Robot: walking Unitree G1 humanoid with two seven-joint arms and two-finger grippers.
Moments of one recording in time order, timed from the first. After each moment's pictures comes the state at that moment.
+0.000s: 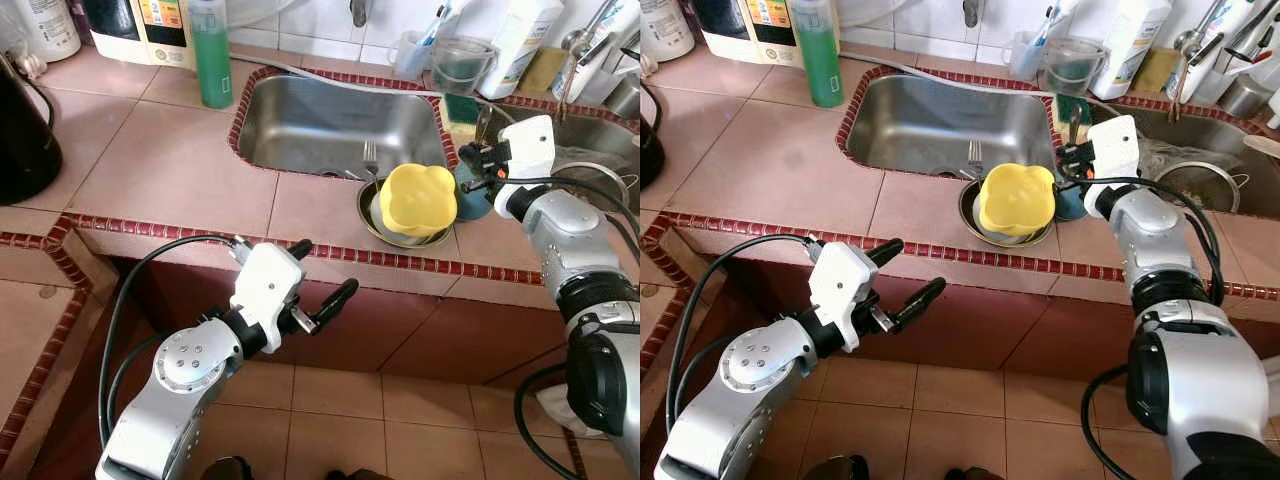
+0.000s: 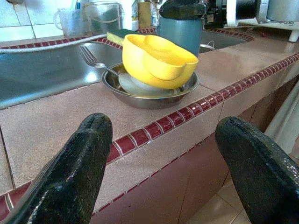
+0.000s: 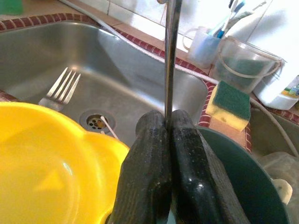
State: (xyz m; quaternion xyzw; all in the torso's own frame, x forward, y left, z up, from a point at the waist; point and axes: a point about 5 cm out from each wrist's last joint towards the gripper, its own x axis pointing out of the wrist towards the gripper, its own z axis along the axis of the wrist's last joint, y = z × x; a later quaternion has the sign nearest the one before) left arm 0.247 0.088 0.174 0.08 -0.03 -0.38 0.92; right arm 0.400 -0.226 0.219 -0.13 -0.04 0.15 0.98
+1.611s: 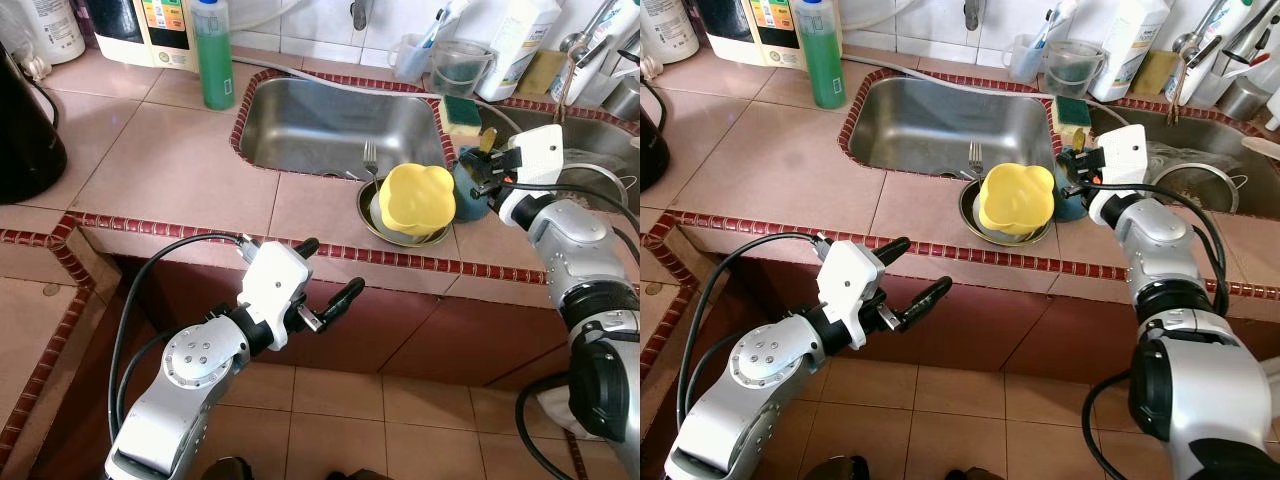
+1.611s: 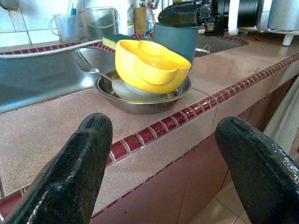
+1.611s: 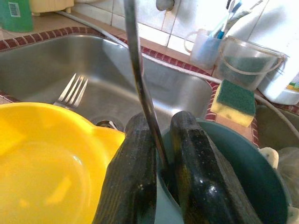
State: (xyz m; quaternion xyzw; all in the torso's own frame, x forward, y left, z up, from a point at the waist) left arm 0.251 0.082 0.173 0.07 -0.04 -0.39 0.92; right arm 0.394 -0.233 0.212 -0.09 -0.05 0.16 0.98
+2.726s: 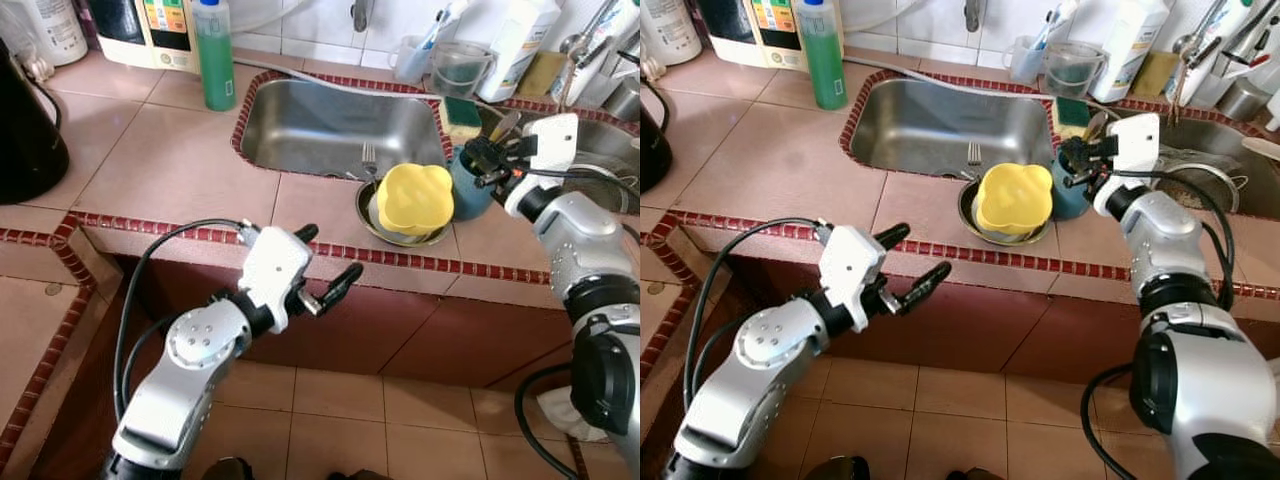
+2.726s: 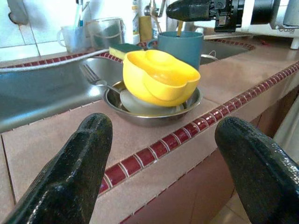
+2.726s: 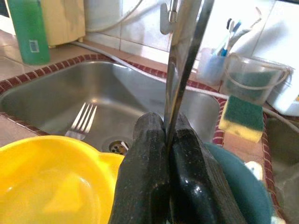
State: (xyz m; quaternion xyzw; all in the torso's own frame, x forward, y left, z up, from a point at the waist) left arm 0.268 0.081 0.179 0.08 -0.06 -0.38 0.92; right arm 0.394 -0.237 0.226 -0.05 -0.07 0.18 0.98
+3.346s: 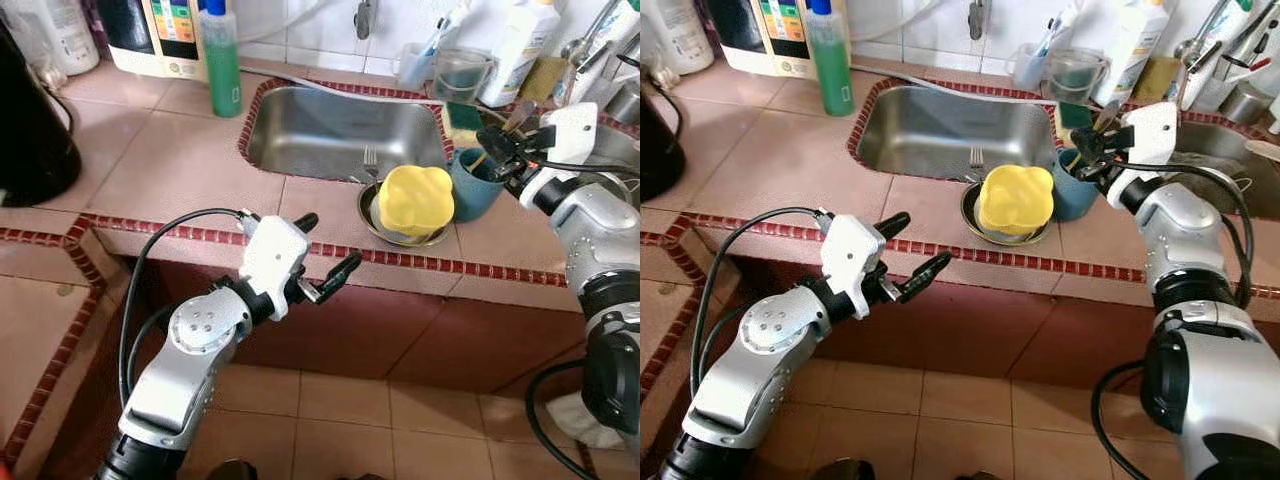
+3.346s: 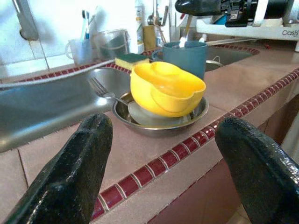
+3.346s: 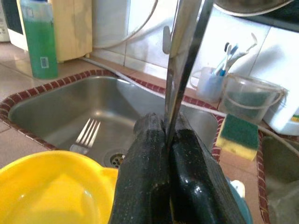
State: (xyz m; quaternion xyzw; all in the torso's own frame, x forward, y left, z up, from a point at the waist) left arm 0.279 0.082 0.183 0.08 -0.07 -0.38 0.92; right arm 0.391 -0.247 0.239 -0.06 -0.10 0.19 0.98
